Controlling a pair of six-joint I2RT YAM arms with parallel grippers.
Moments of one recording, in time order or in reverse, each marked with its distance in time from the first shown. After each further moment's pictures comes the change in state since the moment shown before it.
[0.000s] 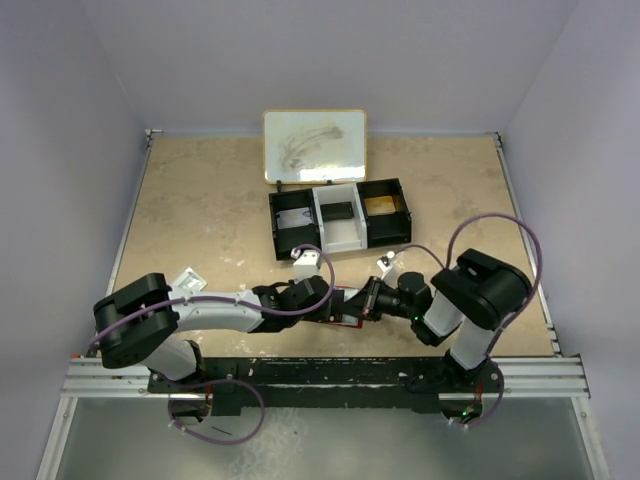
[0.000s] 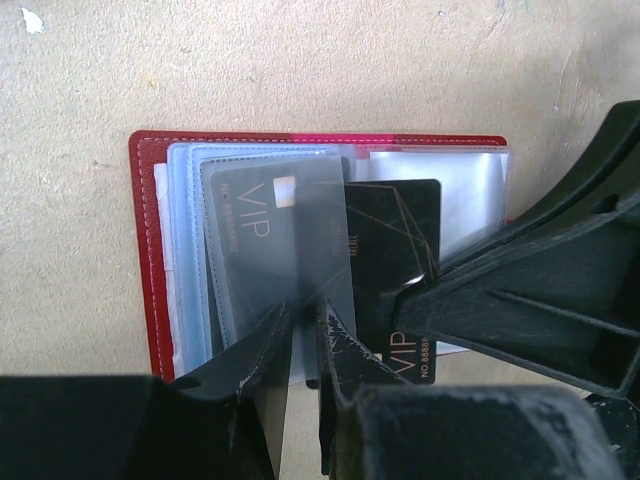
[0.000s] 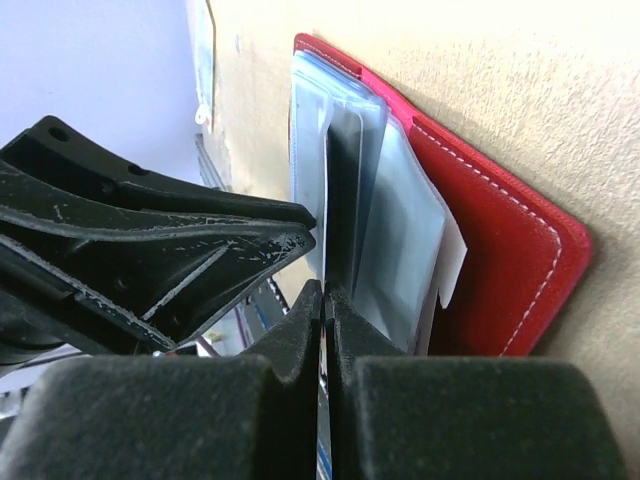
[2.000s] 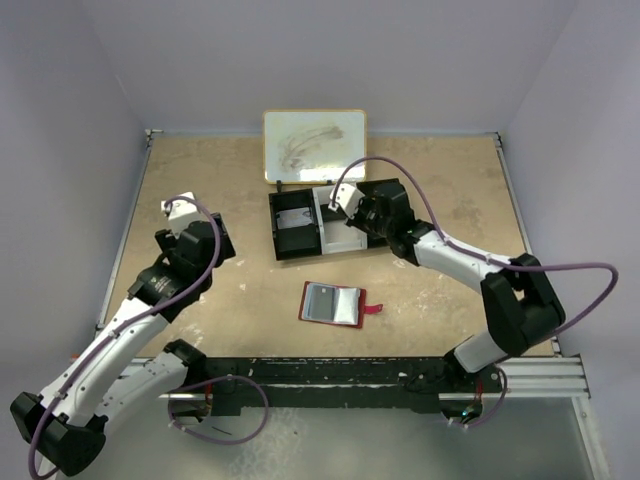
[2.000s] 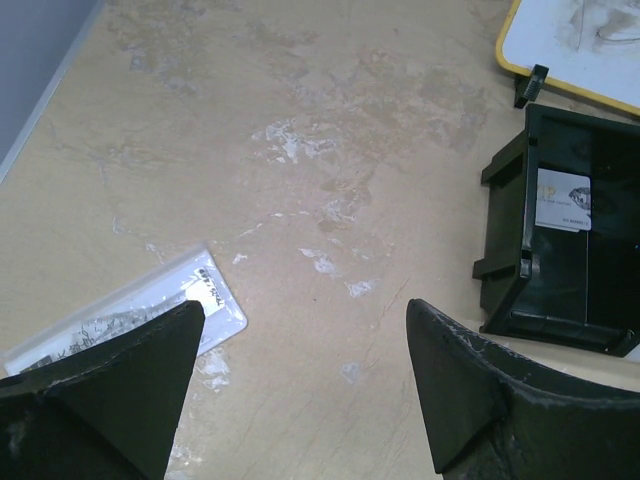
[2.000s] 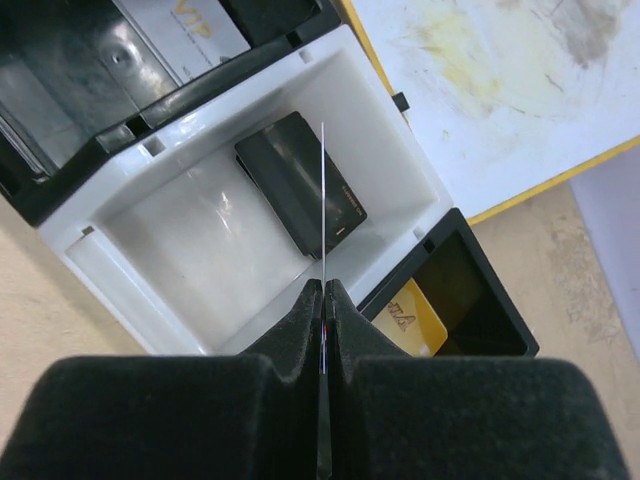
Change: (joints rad) left arm 0.620 -0.674 0.143 -0.593 -0.317 0.388; right arm -0.101 -0.279 0.800 -1.171 0.359 -1.838
